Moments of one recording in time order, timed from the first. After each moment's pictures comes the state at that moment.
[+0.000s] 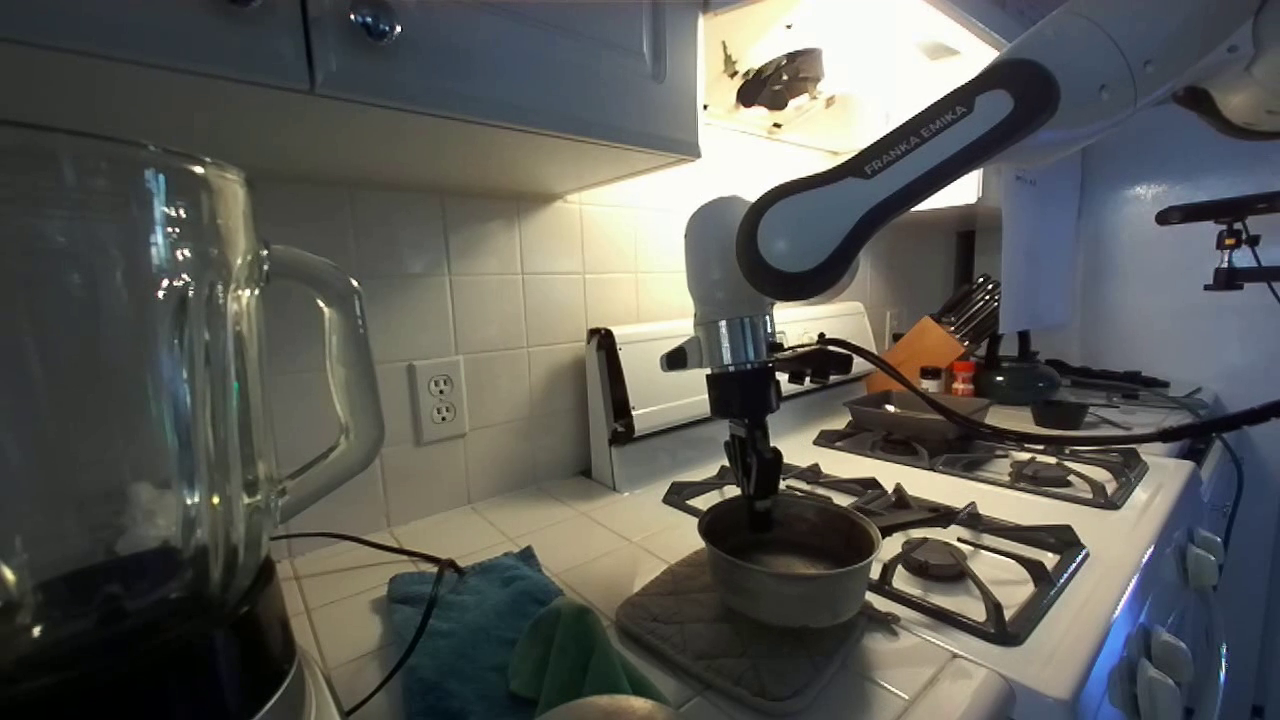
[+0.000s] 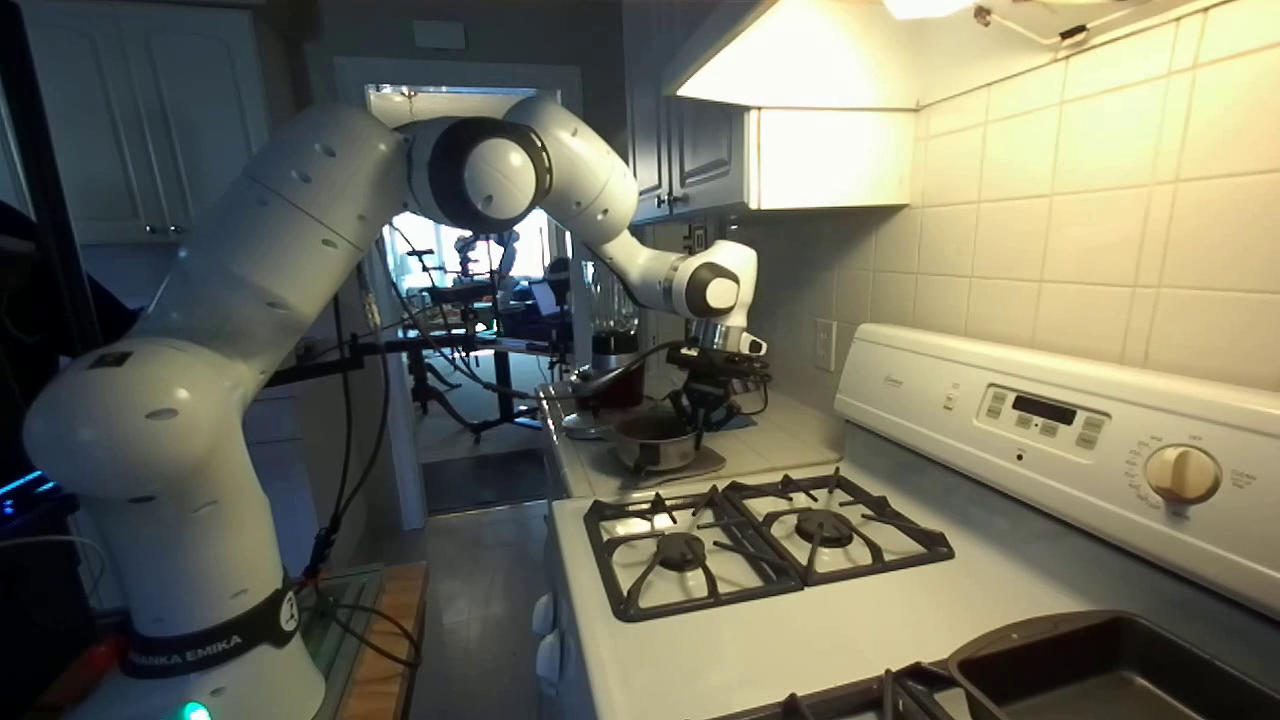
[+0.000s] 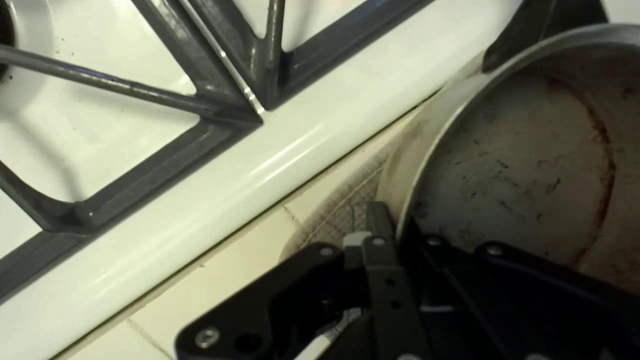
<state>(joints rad) 0.25 0.70 0.24 -1.47 -0.07 2.00 -0.51</state>
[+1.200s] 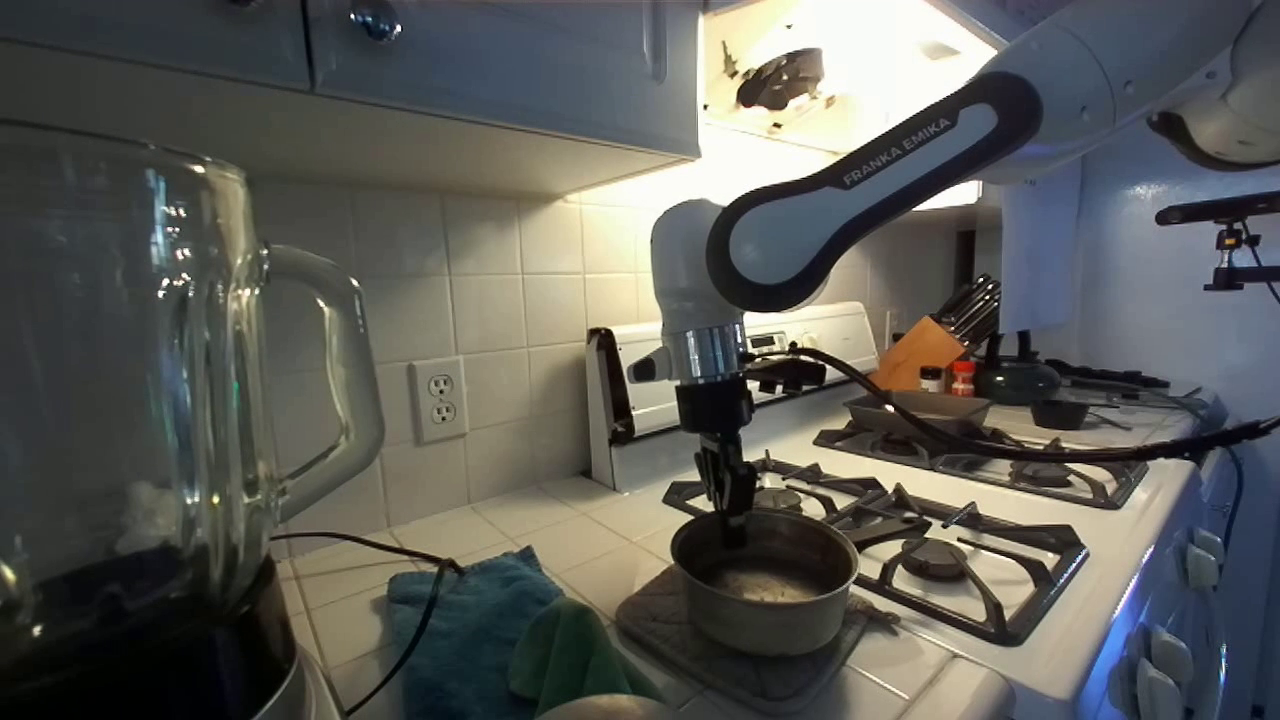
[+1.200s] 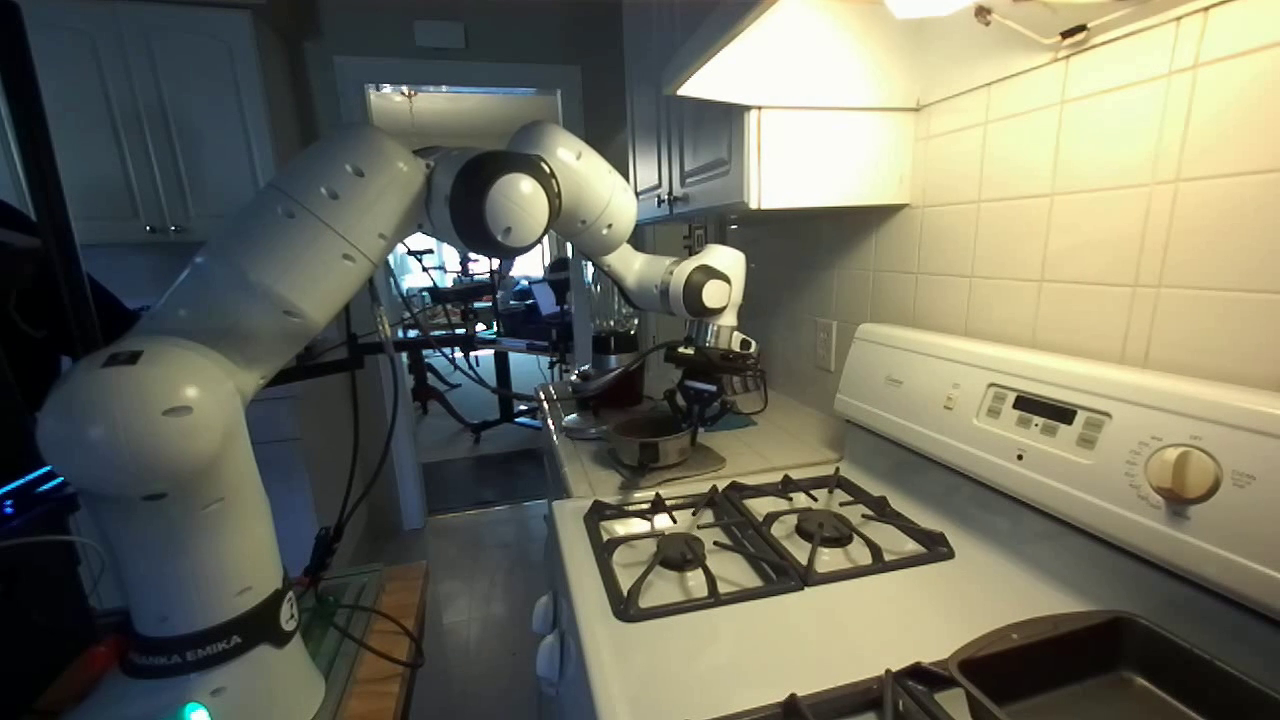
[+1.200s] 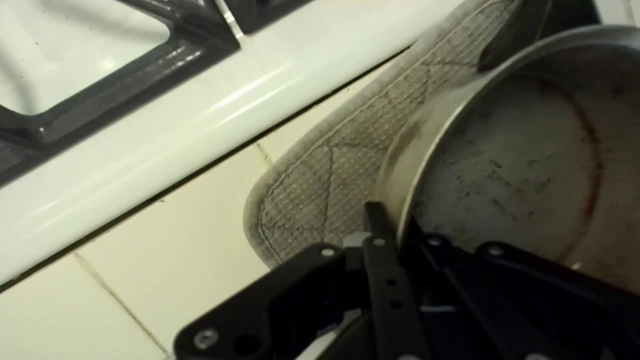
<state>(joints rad) 0.32 0.78 0.24 -1.33 -0.11 1.95 -0.51</state>
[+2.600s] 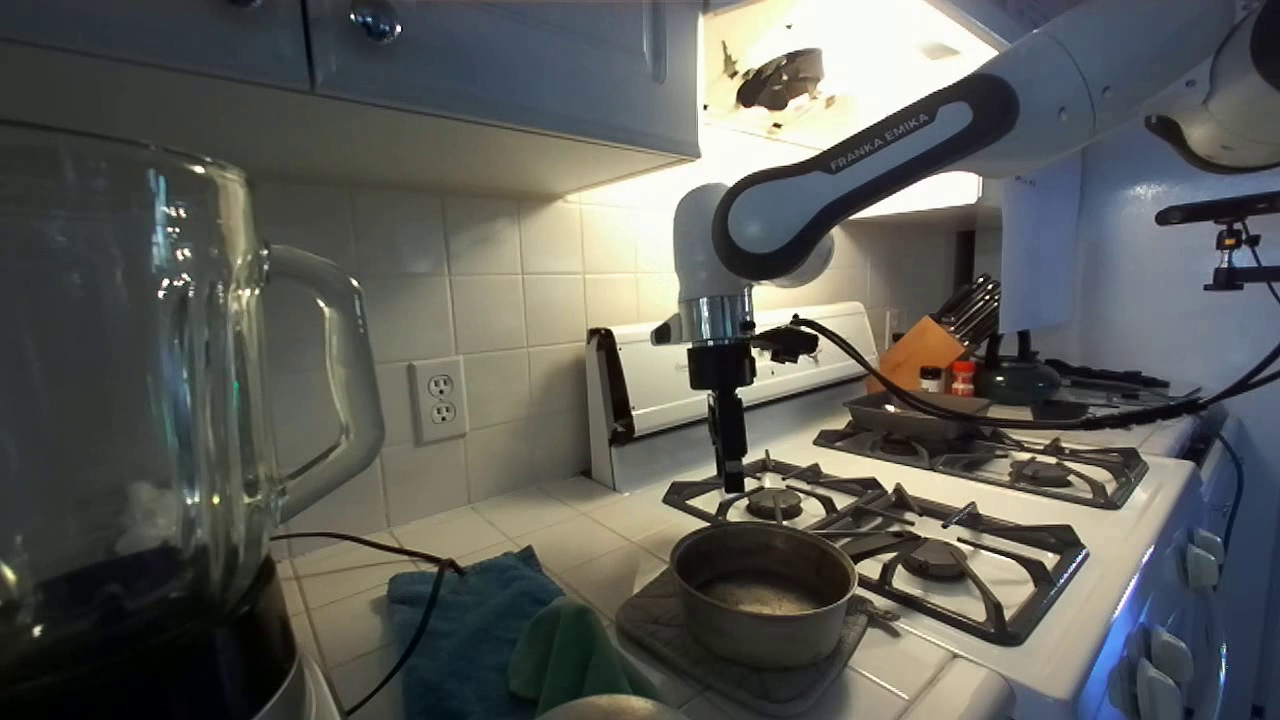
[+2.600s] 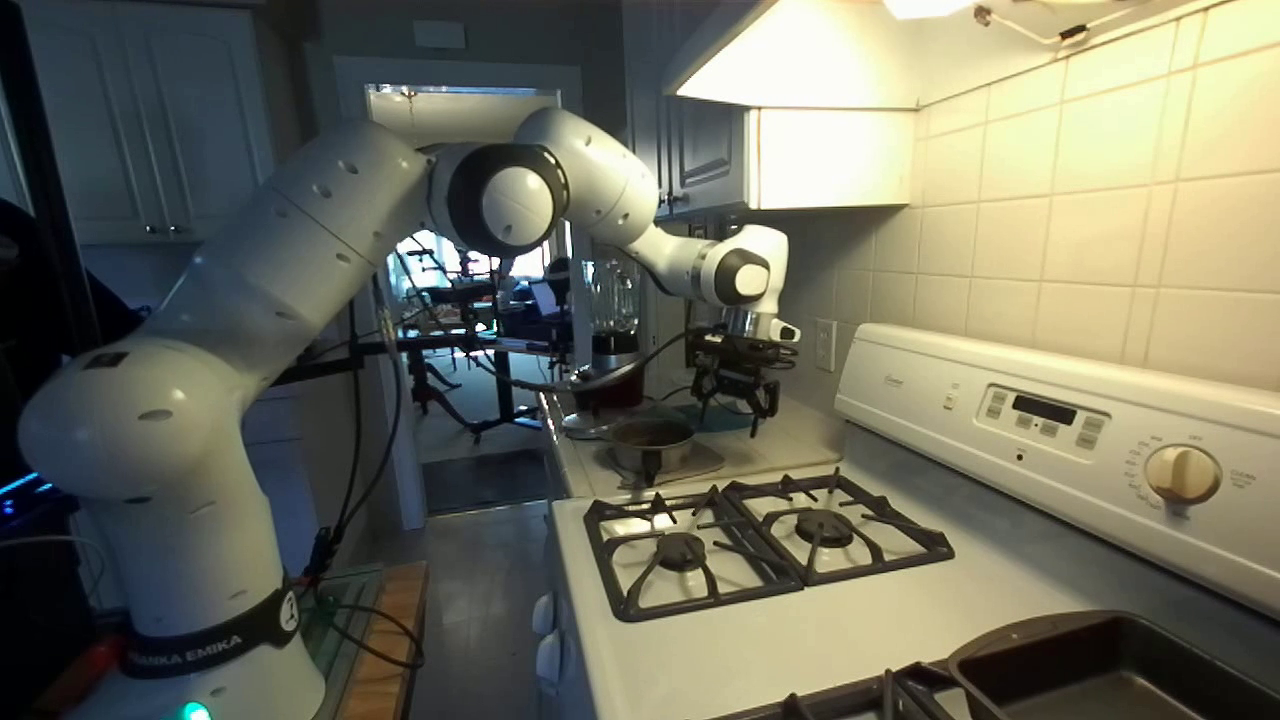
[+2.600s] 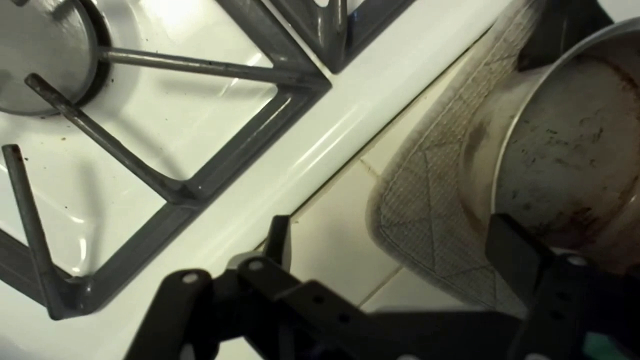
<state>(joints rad) 0.22 0.78 0.23 -1.27 -0.07 1.93 -0.39</state>
